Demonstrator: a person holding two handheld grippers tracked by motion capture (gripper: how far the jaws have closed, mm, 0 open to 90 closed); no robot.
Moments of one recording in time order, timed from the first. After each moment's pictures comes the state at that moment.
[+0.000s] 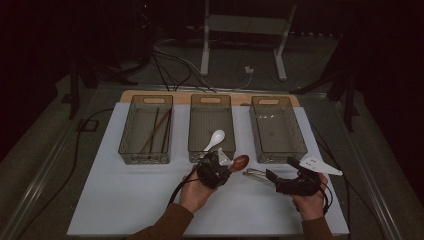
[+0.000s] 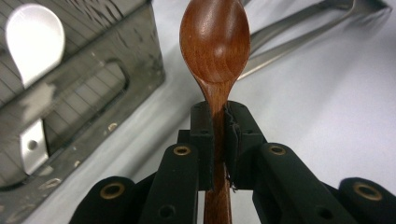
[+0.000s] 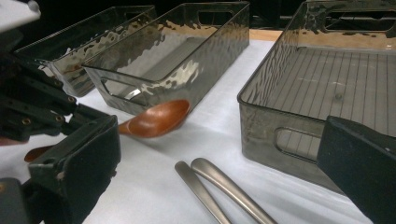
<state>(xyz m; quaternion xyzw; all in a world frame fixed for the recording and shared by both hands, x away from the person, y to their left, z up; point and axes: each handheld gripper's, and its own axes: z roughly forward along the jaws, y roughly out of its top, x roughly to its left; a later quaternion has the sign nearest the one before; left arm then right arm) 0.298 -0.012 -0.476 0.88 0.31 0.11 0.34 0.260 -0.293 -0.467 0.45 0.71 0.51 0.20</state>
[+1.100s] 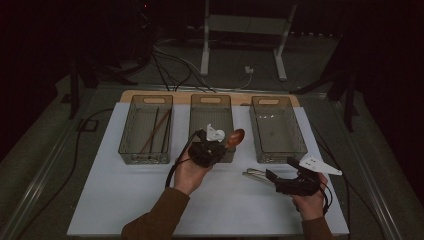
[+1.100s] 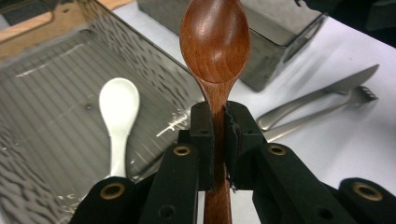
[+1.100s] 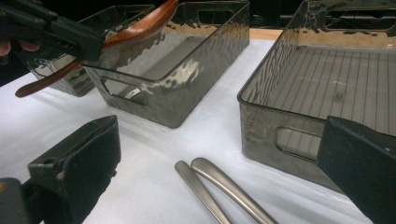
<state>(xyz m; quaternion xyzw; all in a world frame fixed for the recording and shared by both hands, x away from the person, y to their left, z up) 0.328 0.012 -0.423 0.84 0.35 0.13 0.39 0.261 -0.293 -0.468 0.45 0.71 0.51 0.19</state>
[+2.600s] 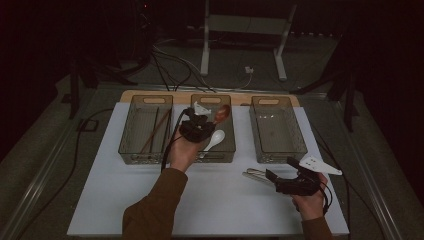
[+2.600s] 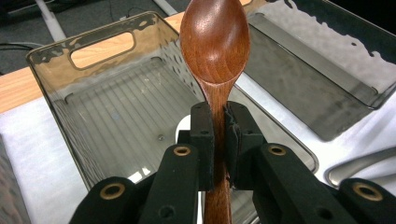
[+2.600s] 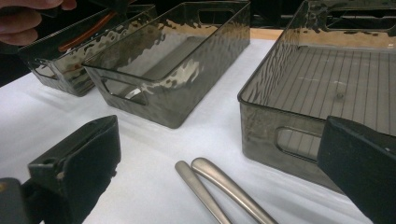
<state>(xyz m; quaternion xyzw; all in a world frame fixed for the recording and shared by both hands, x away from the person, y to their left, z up) 0.387 0.037 -0.411 0.80 0.41 0.17 0.40 0.261 -0.293 -0.468 0.45 0.71 0.51 0.19</state>
